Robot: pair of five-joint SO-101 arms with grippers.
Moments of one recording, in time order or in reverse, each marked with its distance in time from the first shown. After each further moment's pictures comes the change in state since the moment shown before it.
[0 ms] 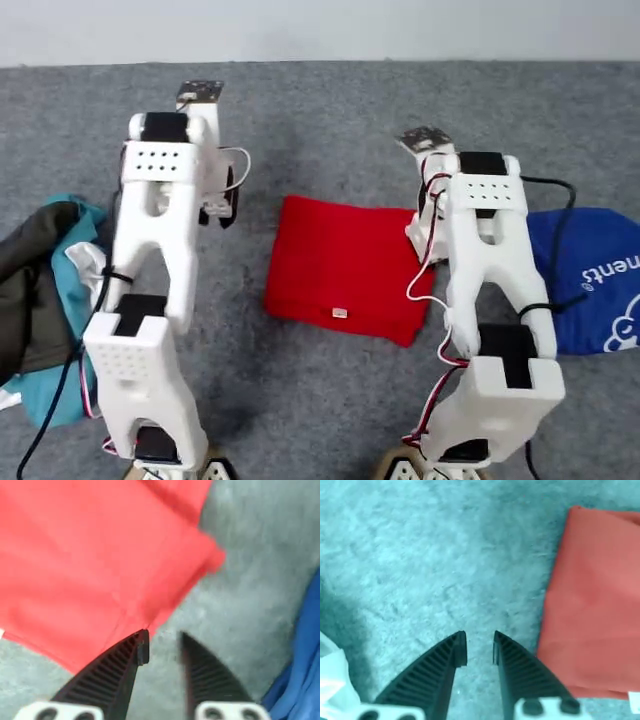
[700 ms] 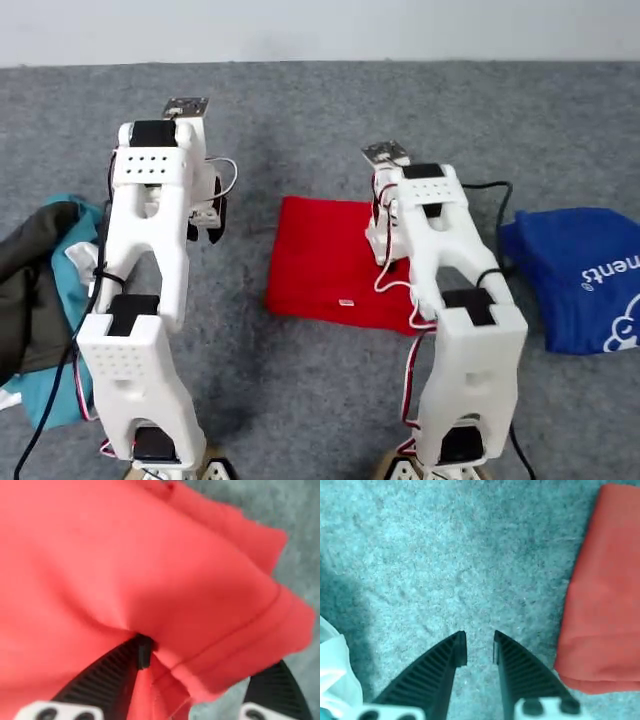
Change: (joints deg) left arm -2.2 0.0 4.5 -0.2 0.0; right arm -8.4 22.1 -9.3 -12.0 -8.0
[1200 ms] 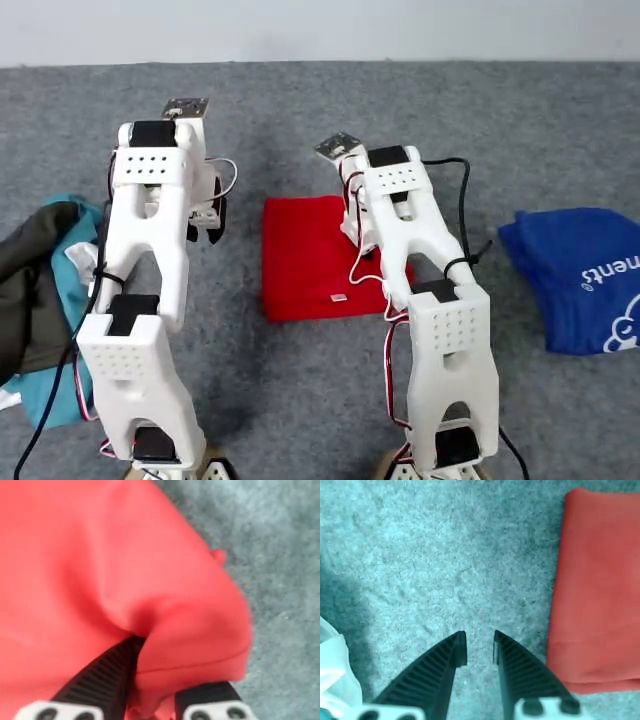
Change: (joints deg) left arm 0.0 0.0 0.2 0.0 0.0; right arm -6.8 11.4 -18.2 7.3 11.4
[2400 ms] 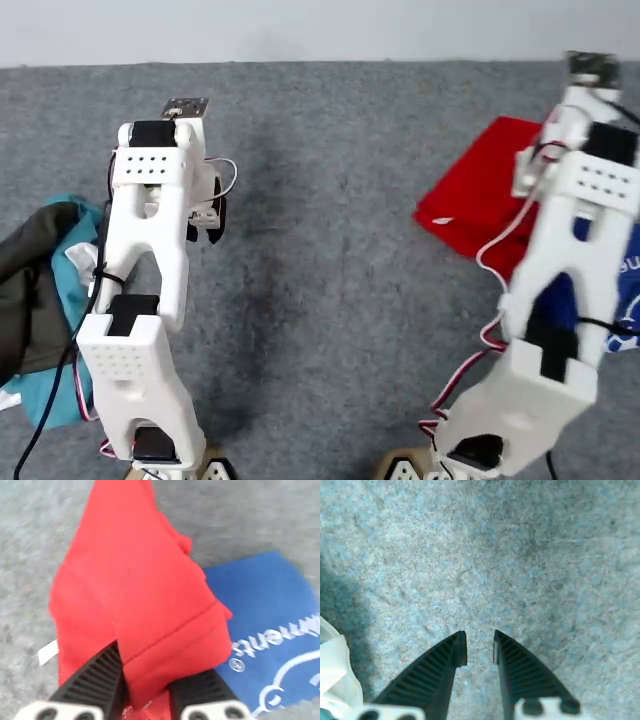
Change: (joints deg) left arm 0.0 0.0 0.0 0.0 0.0; right arm 35.8 -31.1 0.7 2.8 -13.5
